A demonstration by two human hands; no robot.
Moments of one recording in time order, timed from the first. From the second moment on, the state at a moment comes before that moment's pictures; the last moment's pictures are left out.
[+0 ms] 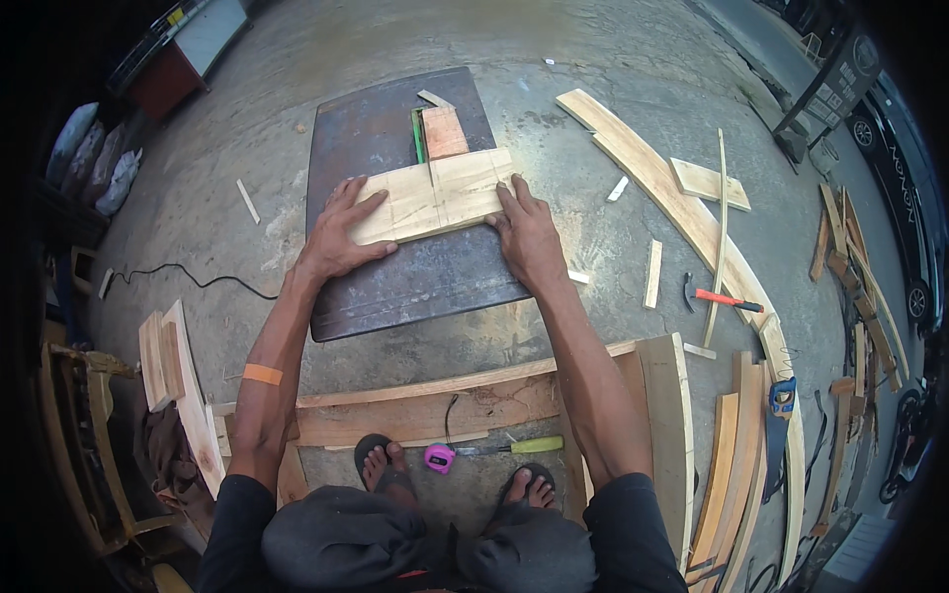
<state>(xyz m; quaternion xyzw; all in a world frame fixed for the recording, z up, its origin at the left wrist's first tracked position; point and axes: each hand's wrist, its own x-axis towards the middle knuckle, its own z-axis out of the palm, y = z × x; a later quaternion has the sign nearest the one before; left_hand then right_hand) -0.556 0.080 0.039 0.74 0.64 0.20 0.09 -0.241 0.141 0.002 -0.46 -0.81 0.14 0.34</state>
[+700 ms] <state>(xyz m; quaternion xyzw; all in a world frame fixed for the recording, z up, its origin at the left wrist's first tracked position) -0.572 0.108 0.035 0.74 0.63 0.20 0.09 -0.255 0.168 0.006 -0.47 -0.80 0.15 0.34</state>
